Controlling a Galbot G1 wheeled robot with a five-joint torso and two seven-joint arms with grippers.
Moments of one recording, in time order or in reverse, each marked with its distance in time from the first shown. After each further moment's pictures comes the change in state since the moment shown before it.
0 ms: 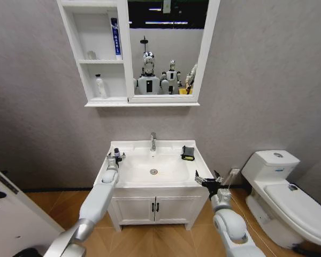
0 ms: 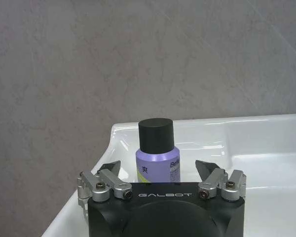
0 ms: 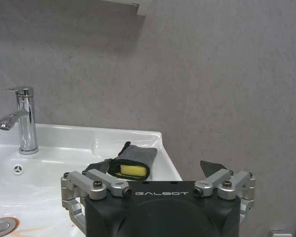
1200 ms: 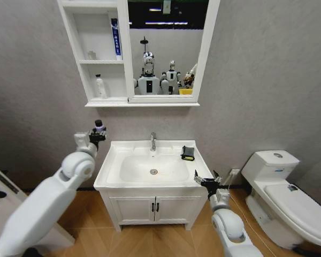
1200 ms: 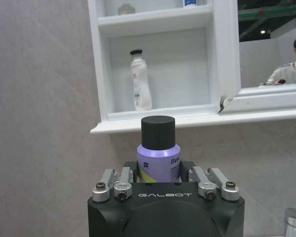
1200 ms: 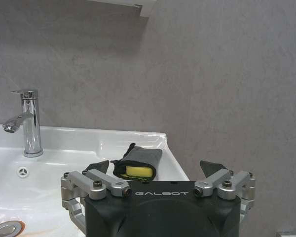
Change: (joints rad) left arm -0.029 0.634 0.018 -1.078 -0.785 0.541 -0.521; right arm 0.010 0.029 -0.016 -0.029 -0.017 0.039 -0.002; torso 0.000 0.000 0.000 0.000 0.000
